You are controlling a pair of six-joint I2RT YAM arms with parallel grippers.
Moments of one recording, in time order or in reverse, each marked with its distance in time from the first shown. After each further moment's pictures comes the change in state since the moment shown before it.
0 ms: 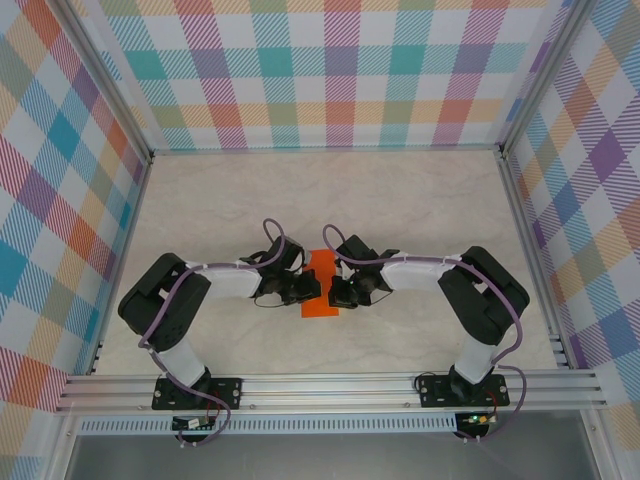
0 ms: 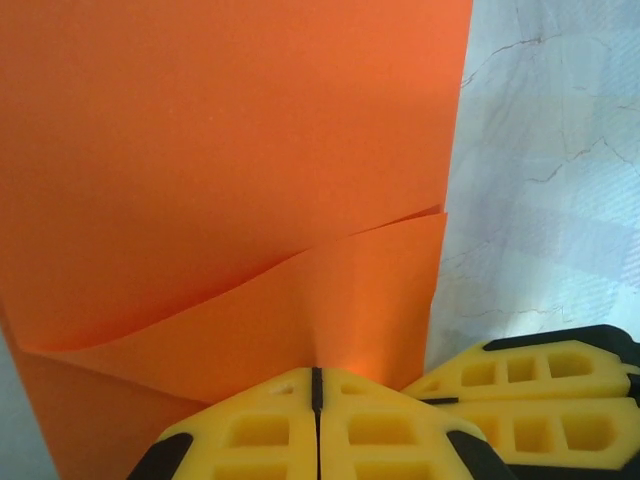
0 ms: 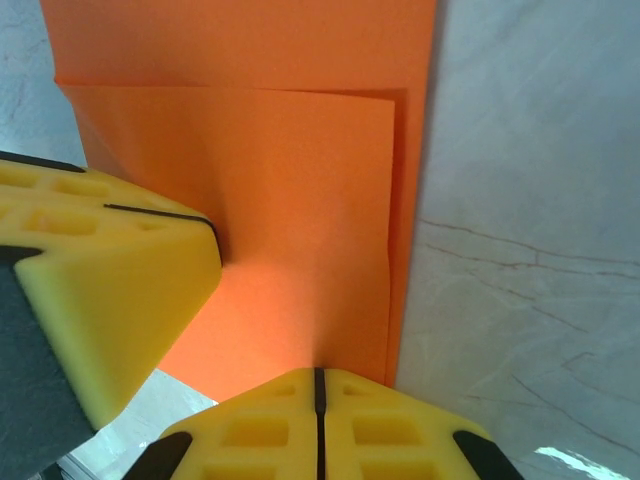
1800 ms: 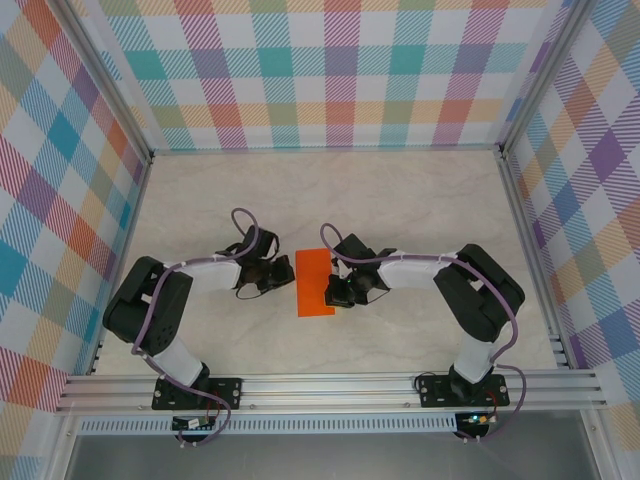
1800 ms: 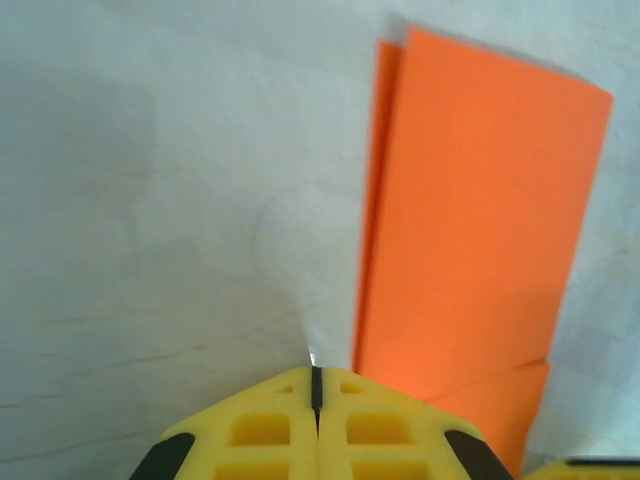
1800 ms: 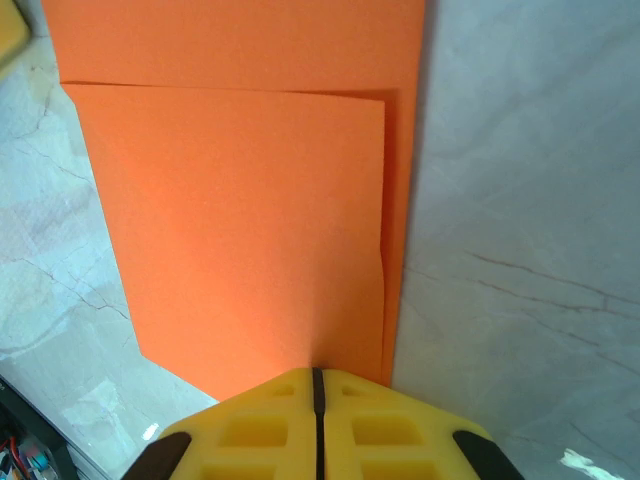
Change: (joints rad) left arm 0.210 -0.071 -0.015 -0.088 -0.165 0.088; right arm 0.000 0.028 0.021 0.014 -0.018 0.003
